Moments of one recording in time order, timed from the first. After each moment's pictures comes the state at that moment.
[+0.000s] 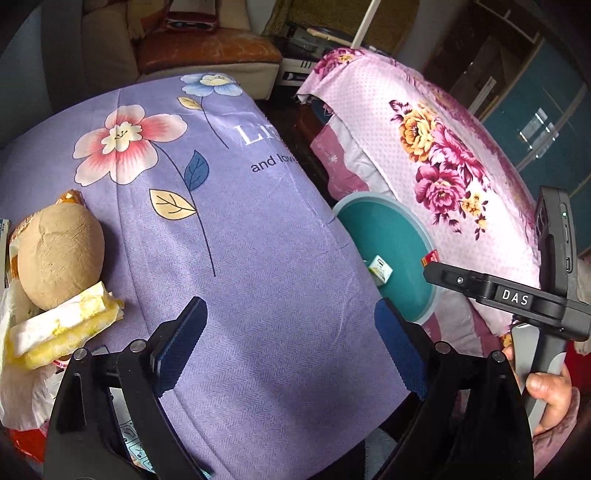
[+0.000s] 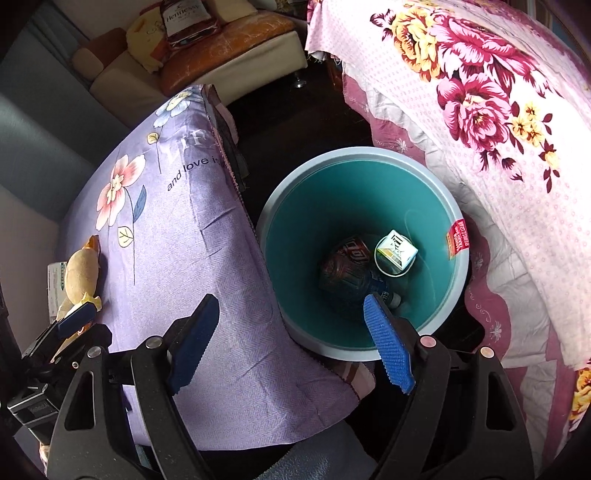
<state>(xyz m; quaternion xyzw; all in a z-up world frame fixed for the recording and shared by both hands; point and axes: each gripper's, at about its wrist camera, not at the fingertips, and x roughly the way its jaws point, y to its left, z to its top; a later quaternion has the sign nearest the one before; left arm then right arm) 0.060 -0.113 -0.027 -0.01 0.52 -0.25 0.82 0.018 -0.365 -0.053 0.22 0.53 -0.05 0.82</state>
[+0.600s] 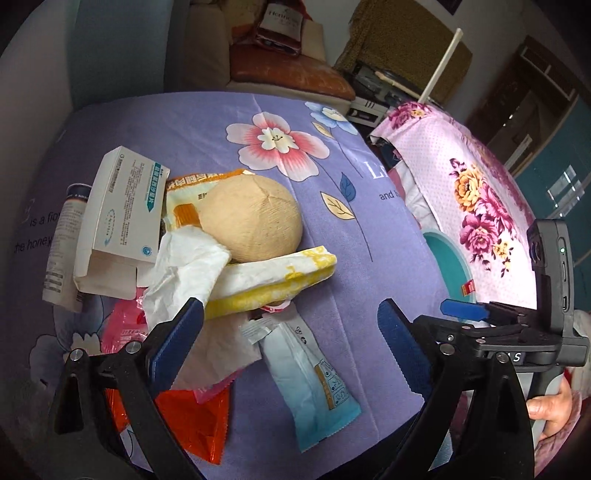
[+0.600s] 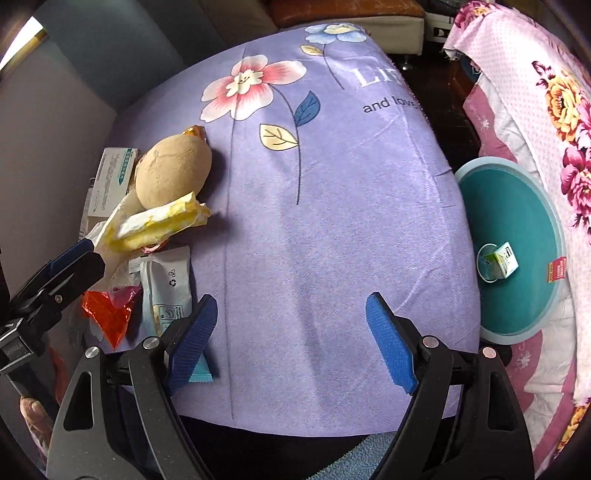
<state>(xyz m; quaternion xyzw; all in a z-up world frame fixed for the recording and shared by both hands) 0.038 0.057 -0.011 -0.08 0.49 -0.16 0.85 0.039 -0.176 -0.046 0.10 0.59 0.10 0.80</state>
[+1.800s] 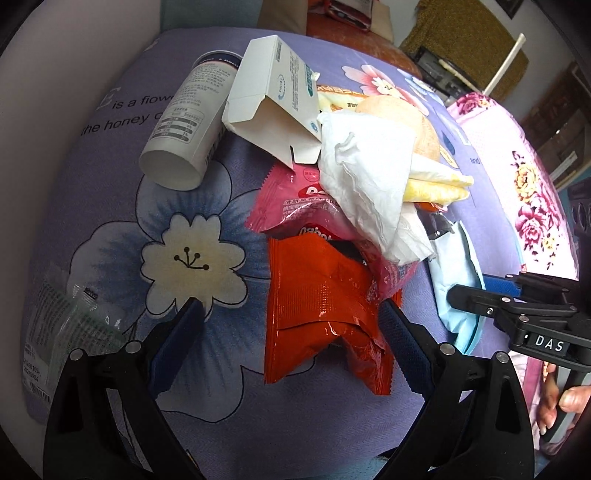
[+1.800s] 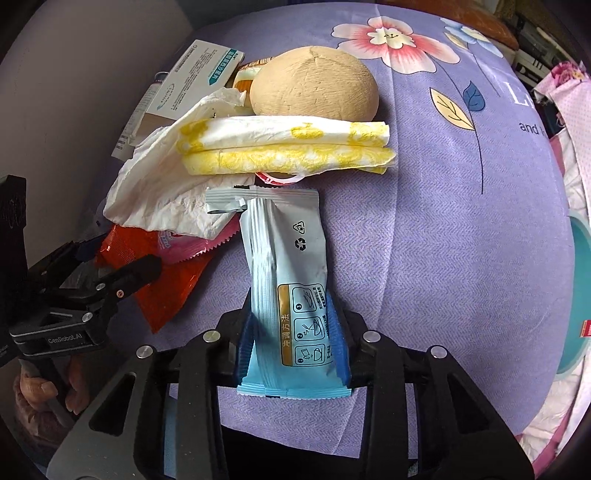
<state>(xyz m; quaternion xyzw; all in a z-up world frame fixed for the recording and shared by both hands) -0.003 0.147 -0.078 -0.08 0.55 -0.07 0.83 0.031 -0.044 -0.080 0.00 0.60 0.18 0.78</state>
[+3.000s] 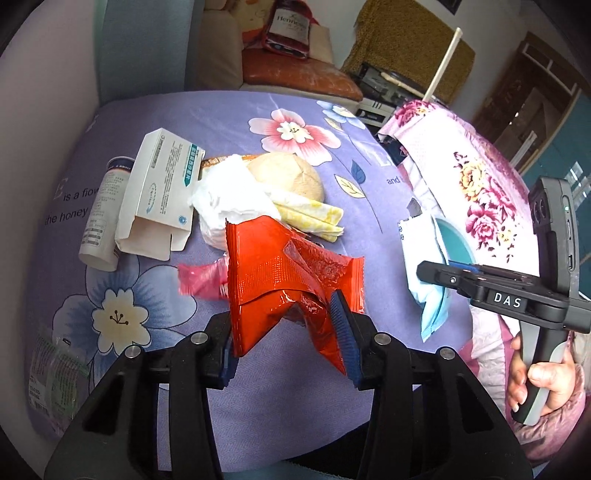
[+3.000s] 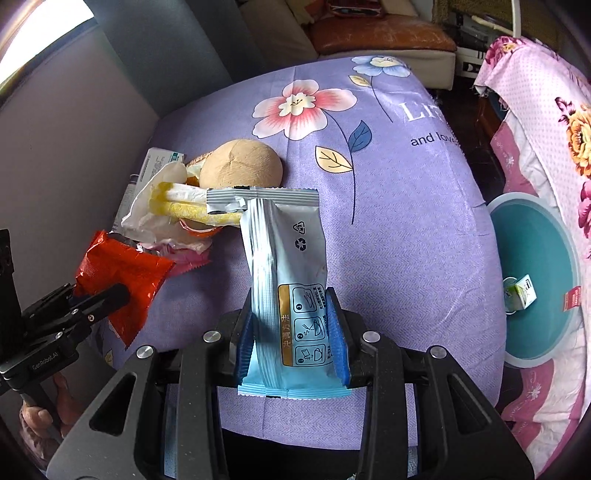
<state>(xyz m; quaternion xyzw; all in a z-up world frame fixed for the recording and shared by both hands) -0.006 0.070 -0.006 -0.06 0.49 -0.15 0.86 0.022 -0.161 -0.027 0.10 0.53 0.14 0.83</state>
